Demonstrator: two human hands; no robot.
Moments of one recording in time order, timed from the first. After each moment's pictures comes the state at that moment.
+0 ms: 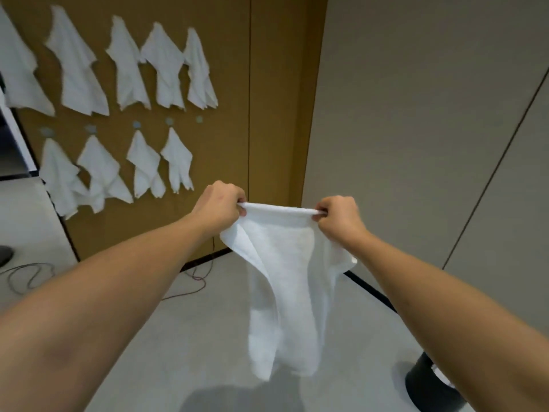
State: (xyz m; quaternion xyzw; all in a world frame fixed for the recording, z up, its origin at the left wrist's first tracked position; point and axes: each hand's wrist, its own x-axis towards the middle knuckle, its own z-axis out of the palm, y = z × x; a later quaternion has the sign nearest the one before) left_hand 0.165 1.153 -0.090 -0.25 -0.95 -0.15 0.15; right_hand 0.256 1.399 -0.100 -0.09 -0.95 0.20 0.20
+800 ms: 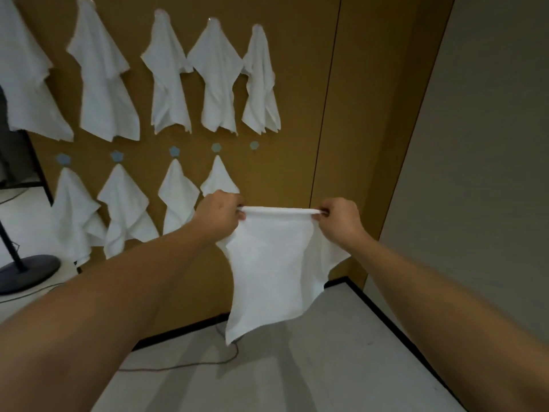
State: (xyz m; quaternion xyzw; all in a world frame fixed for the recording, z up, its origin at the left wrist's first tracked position) left_hand -0.332 1.093 -0.086 -0.13 -0.96 -0.11 0.21; right_hand -0.319 1.353 -0.093 0.02 -0.94 0.28 0.20
